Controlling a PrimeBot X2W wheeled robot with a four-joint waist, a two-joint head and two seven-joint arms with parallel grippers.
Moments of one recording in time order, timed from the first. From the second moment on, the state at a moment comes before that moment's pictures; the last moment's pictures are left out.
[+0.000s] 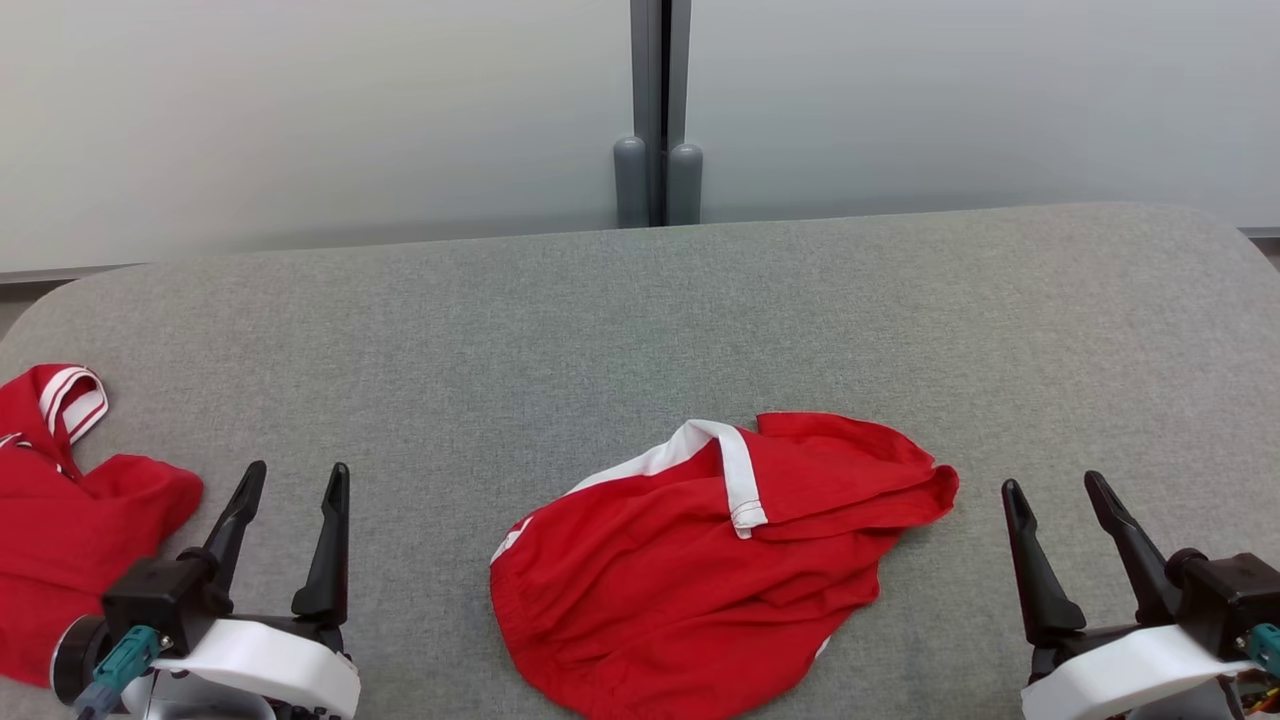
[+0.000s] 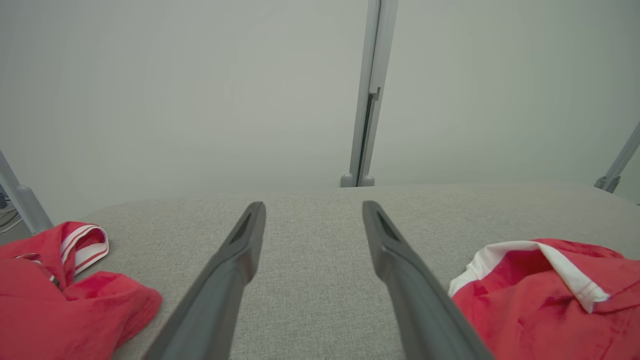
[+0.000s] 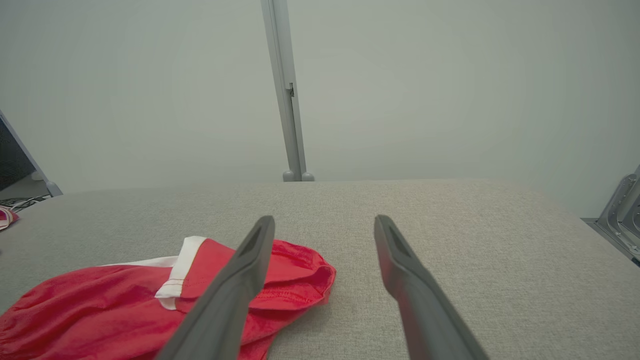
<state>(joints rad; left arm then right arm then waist) -0.02 0.34 -0.24 0.07 -0.48 0.10 -0.18 0.09 -0.09 0.03 -0.09 0.18 0.13 0.06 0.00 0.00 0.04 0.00</state>
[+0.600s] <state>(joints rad) -0.21 0.28 -0.54 0.21 -0.47 -0.08 0.13 0.06 -0.08 0.06 -0.08 0.18 0.13 0.07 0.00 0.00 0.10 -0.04</state>
